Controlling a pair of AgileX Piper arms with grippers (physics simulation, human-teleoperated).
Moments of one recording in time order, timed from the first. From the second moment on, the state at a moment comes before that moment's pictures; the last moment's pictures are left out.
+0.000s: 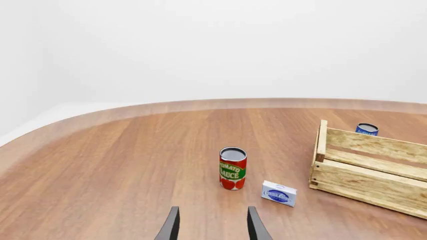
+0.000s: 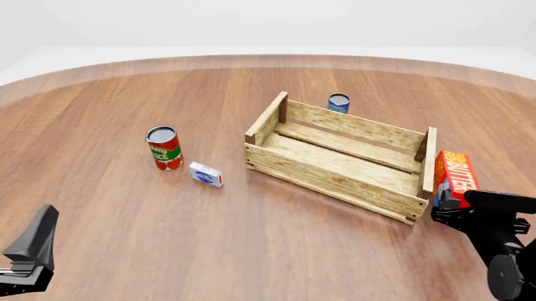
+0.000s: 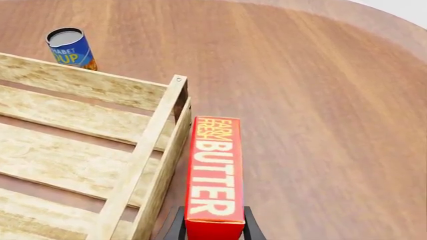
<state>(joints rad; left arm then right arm) 0.00 0.01 0.00 0.00 0.00 -0.25 1.87 -0.23 -1.21 -0.06</state>
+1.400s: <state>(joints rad) 0.00 0.01 0.00 0.00 0.00 -0.29 1.07 -0.20 -0.62 -0.05</state>
